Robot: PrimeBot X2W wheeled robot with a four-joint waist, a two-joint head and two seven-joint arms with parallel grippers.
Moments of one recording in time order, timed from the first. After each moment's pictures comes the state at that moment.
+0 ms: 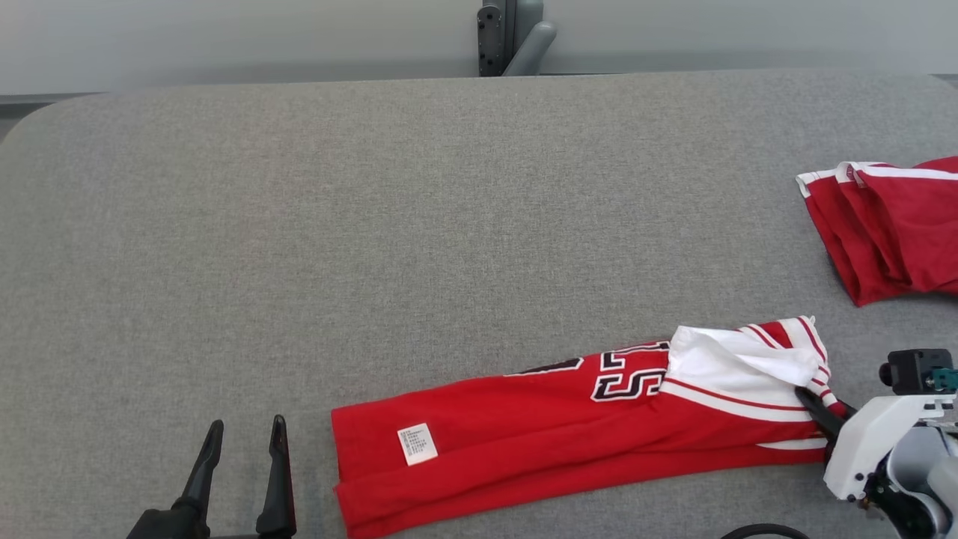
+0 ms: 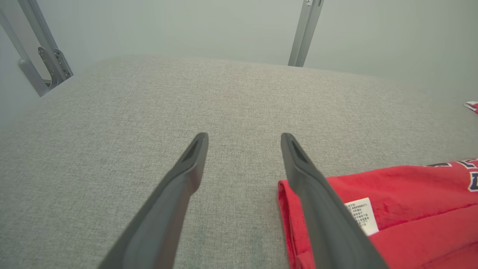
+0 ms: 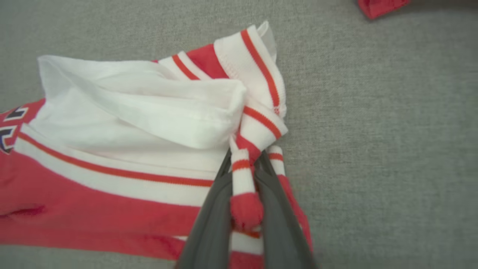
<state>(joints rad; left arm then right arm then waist) 0.17 0.16 -0.15 0.04 -0.31 0.04 -0.26 -0.27 -0.56 0.51 0.60 0.93 0.13 0.01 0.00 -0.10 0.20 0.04</state>
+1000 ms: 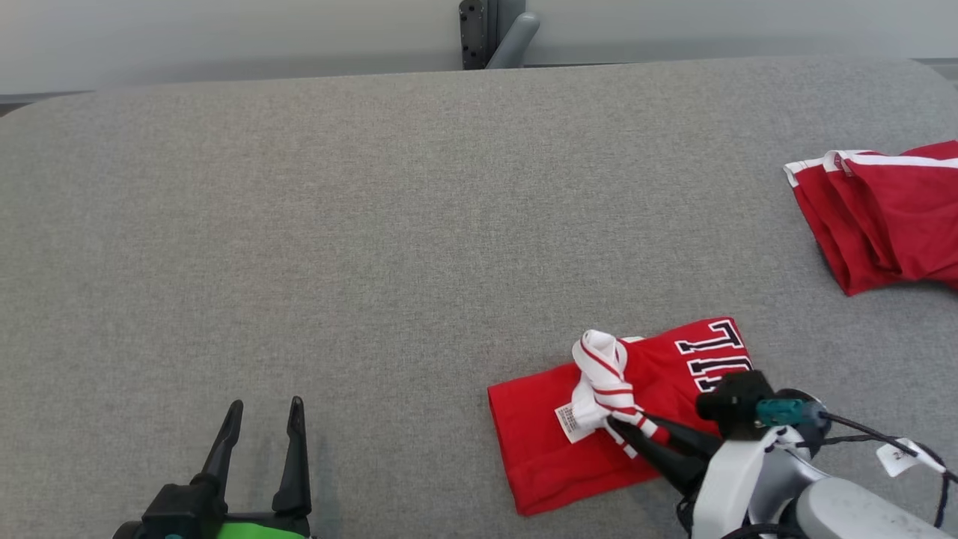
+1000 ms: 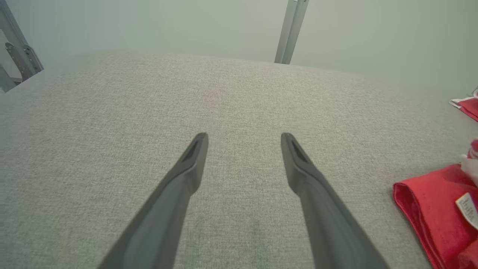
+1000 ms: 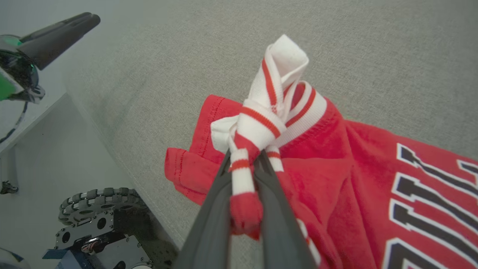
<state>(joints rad) 0.10 0.06 -0.07 0.12 -0.22 -0.07 -0.26 -0.24 -0.61 0.76 -0.04 0.68 0.13 0.10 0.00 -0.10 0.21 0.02</state>
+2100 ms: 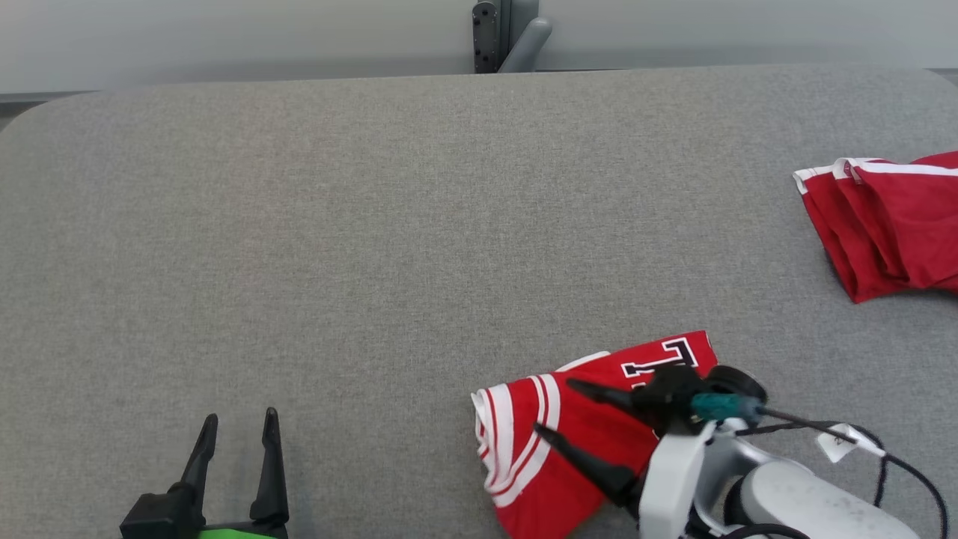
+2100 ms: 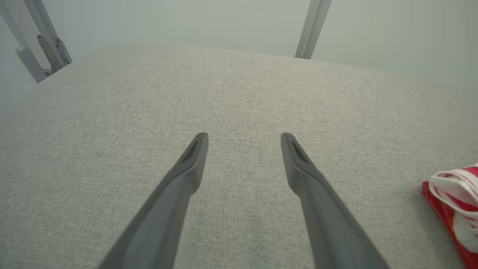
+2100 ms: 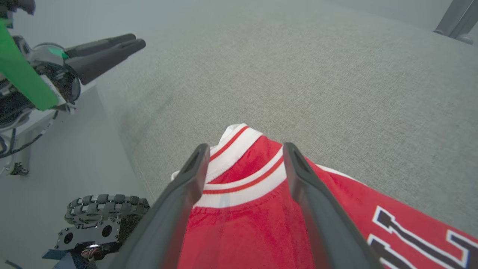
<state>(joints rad) 0.09 0.05 -0.02 0.17 -0.21 -0.09 -0.26 -0.38 -0.48 0.92 0.05 0.58 0.13 0.11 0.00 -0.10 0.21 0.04</state>
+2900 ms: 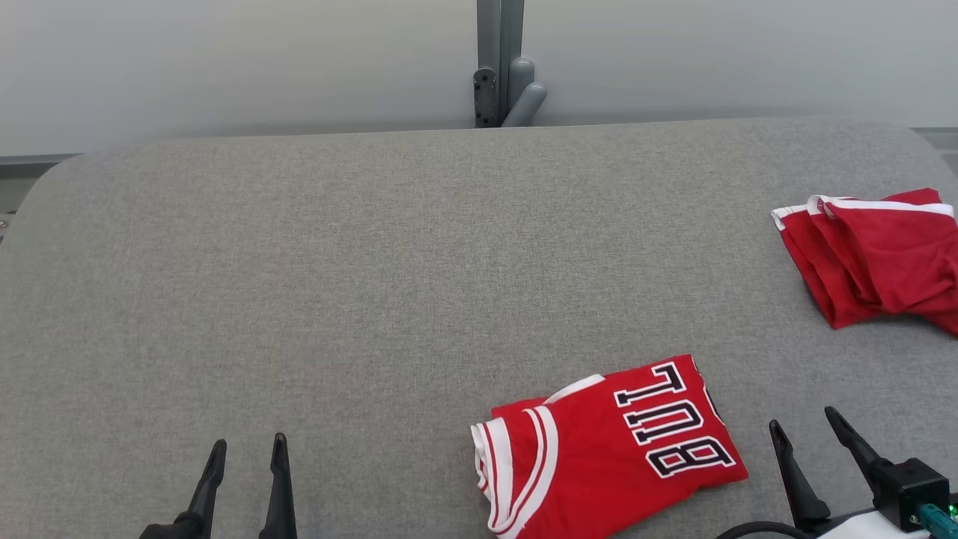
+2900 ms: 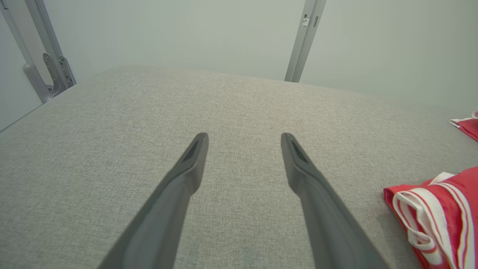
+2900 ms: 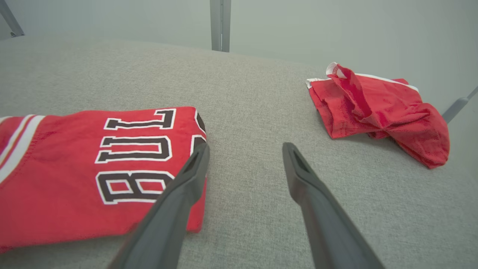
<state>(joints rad) 0.18 0.05 -0.04 0.10 -0.24 -0.07 -0.26 0.16 -0.30 0.07 0.18 0.20 0.13 -0.26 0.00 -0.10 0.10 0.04</state>
